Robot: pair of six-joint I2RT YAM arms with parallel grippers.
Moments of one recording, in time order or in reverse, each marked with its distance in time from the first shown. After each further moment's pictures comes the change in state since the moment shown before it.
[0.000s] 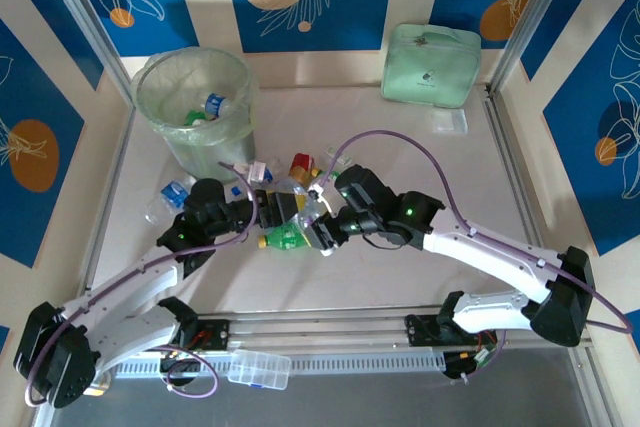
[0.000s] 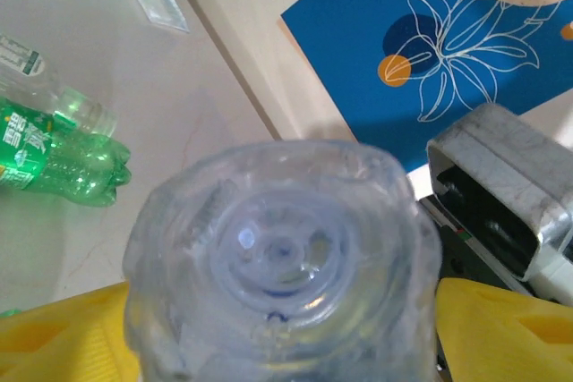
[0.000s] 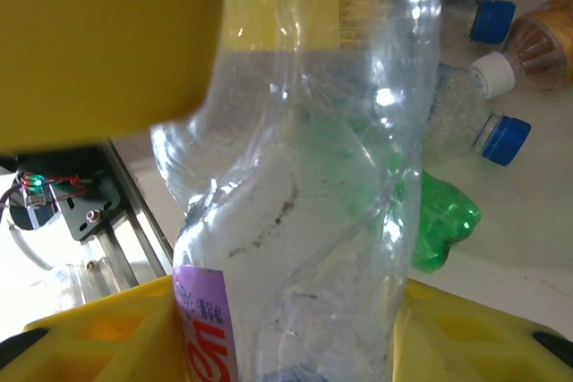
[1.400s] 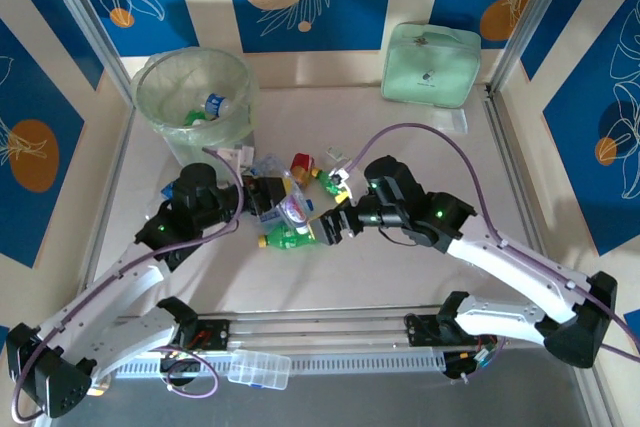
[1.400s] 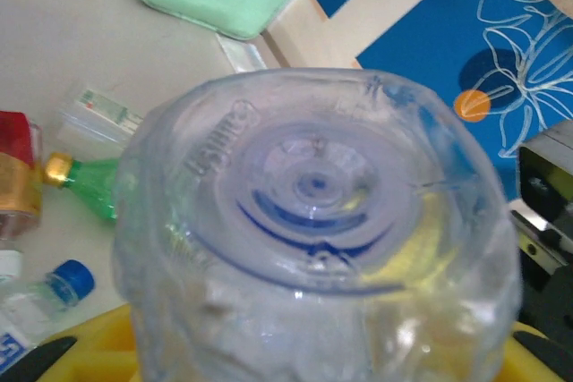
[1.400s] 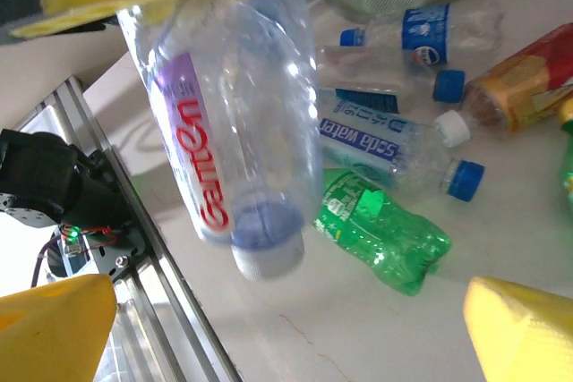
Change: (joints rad) left arm 0.029 -0.076 0.246 -0.451 -0.216 0.177; right arm -0.101 -0.156 -0.034 0.031 -0.049 0.024
